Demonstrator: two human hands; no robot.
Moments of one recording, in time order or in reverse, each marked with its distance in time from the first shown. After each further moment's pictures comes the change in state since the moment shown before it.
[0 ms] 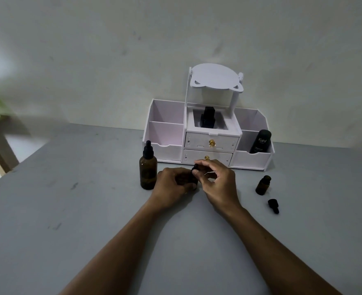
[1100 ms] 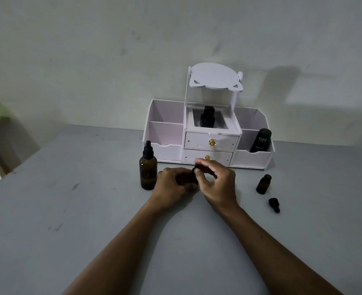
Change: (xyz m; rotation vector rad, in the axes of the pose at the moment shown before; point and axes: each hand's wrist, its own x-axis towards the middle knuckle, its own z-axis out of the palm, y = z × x) left_hand -0.005 0.007 -0.002 -0.041 0.023 0.042; right_hand -0.003 -0.002 0.006 0.018 0.076 -0.073
